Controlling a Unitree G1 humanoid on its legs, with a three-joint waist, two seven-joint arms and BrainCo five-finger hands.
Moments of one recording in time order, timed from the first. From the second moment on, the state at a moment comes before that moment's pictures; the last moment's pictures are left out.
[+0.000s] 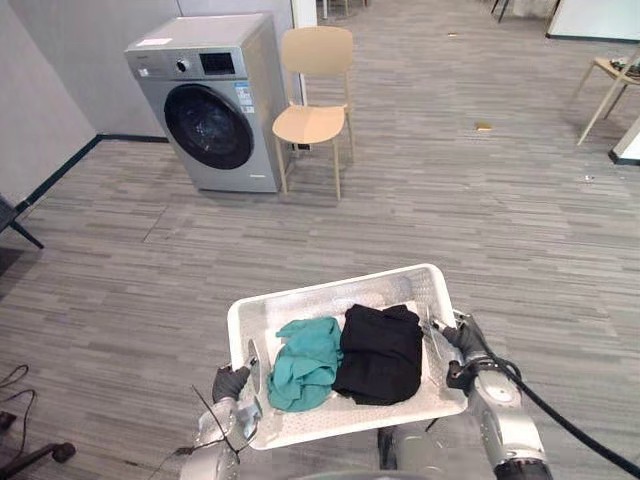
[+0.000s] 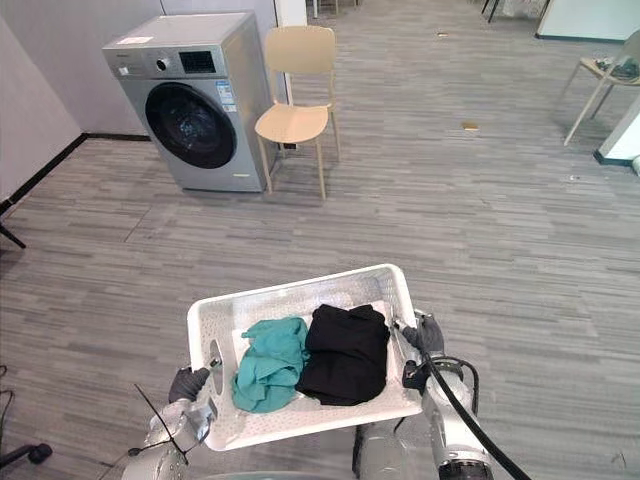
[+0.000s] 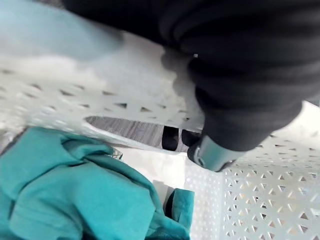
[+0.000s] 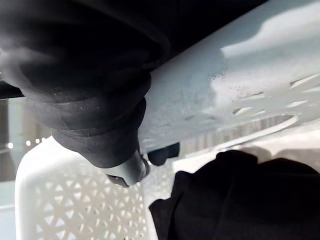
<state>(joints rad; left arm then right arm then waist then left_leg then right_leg) 0.25 0.03 0.05 0.17 -0.34 0.19 0.22 0.08 -0.14 -0.11 0.13 0.13 0.15 -0.02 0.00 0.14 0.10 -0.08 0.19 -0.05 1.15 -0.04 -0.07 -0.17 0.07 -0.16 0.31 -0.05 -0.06</state>
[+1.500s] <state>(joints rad) 0.23 0.04 -0.01 0.17 -0.31 0.21 0.20 0.19 -0.11 -0.19 0.09 0.17 0.14 -0.06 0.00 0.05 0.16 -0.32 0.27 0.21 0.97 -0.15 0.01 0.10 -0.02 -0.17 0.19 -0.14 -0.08</state>
